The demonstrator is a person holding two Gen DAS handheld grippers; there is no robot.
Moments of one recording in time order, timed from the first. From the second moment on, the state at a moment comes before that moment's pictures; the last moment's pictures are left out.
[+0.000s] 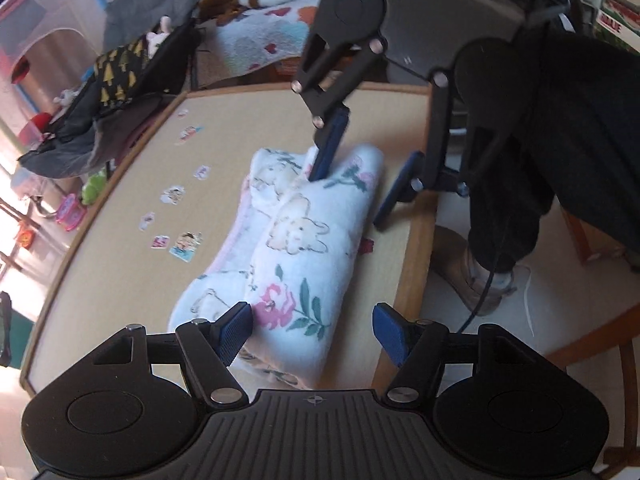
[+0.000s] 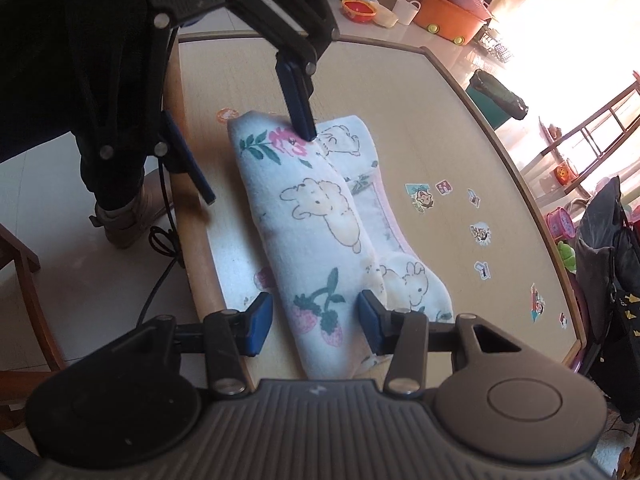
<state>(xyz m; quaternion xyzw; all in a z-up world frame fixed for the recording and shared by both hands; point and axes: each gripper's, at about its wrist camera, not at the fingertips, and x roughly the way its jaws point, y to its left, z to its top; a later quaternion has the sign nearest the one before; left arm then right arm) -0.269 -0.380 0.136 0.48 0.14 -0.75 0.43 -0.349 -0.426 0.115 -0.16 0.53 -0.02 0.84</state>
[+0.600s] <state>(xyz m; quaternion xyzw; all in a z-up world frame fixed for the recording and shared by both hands) -0.260 -0.401 0.119 0.45 0.18 -0.77 0.42 -0.342 -0.424 0.110 -0.19 0.54 -0.04 0.82</state>
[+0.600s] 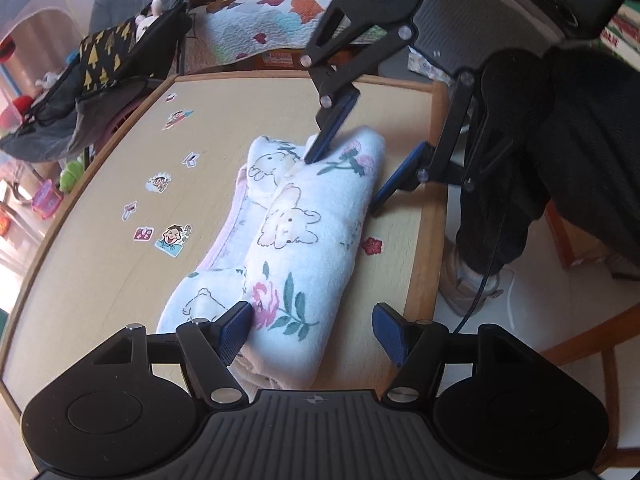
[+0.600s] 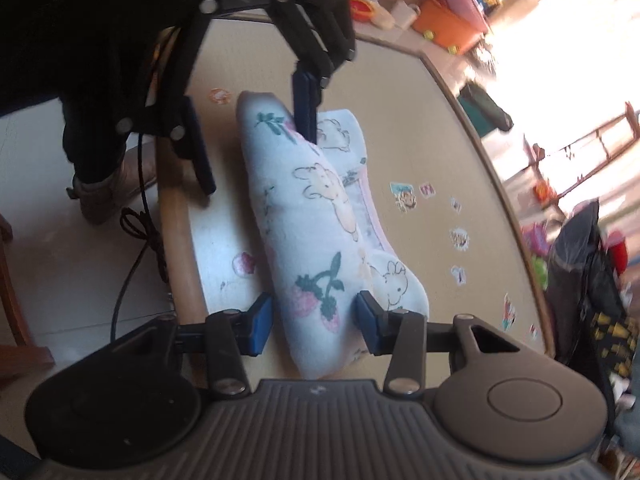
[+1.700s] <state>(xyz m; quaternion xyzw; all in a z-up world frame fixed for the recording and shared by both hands) -0.229 -0.377 0.118 0.27 0.32 -0.79 0.44 -0.308 -0.533 0.115 0.17 0.64 0.05 0.75</state>
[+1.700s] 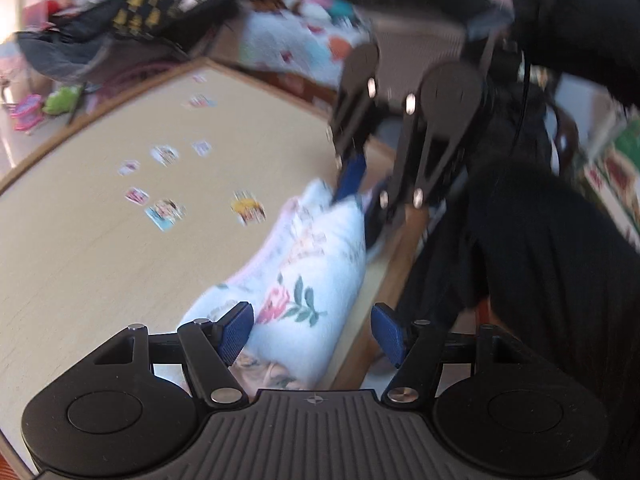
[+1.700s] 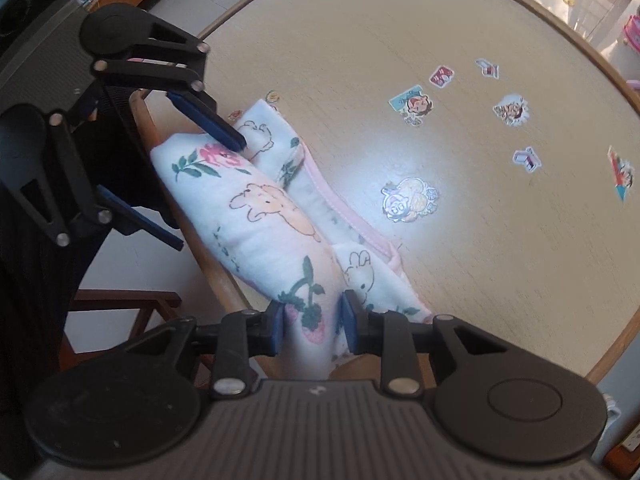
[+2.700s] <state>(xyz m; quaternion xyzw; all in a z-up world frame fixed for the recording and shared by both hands) -0.214 -0.406 0.104 0.29 0.37 -0.78 0.41 -0.381 -0.451 0.127 -0.06 0.48 -0.05 0.87</state>
